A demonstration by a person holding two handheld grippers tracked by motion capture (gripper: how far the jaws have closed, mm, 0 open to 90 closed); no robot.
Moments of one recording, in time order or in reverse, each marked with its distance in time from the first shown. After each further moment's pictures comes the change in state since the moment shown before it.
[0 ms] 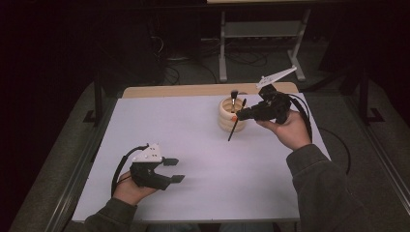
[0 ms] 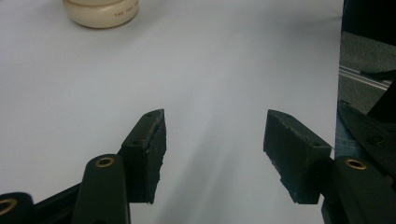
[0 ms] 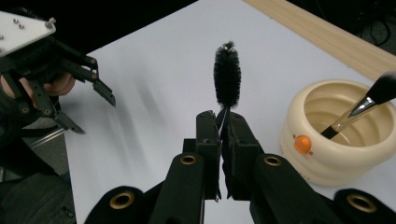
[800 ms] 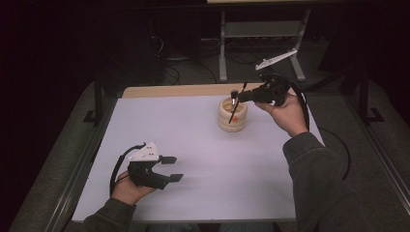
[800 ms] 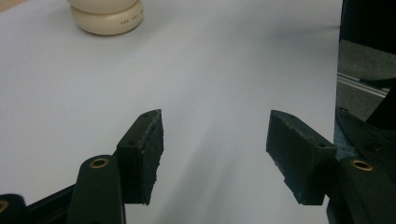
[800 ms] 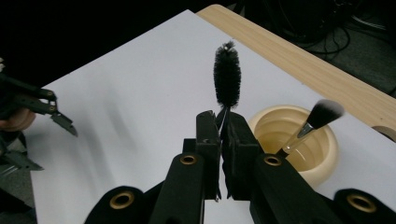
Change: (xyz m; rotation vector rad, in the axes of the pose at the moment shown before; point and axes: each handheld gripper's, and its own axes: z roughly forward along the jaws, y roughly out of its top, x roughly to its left) left arm 0.002 0.000 -0.006 -0.029 0.007 -0.001; right arm -0.028 0.030 -0.002 -0.031 -0.096 0.048
